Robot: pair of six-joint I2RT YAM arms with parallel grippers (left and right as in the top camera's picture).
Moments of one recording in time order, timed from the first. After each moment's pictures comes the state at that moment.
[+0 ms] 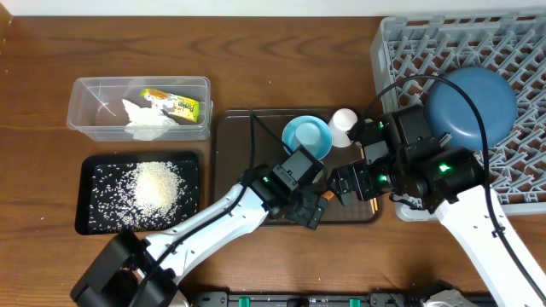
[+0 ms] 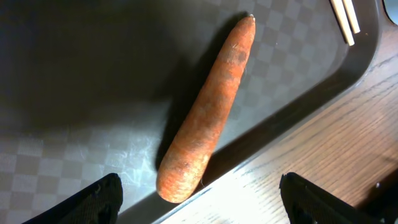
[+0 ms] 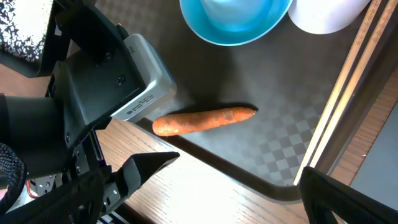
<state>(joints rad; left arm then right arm) -0.83 1.56 0.95 -0.60 0.18 -0.40 0.40 1.26 1.12 -1.02 -0.32 0.11</state>
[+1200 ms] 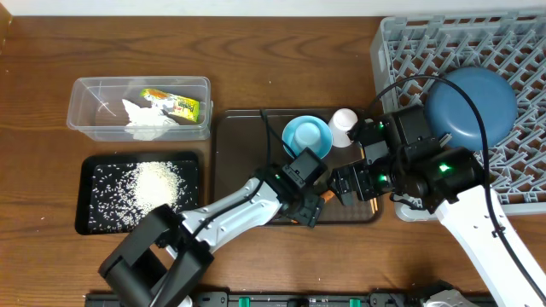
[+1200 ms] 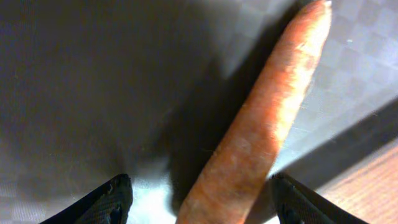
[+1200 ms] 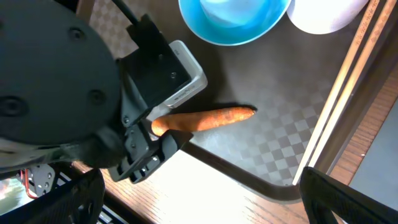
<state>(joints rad) -0.83 1.72 0.94 -0.53 0.14 -0.40 0.40 1.26 1.12 -1.02 -0.31 0.11</state>
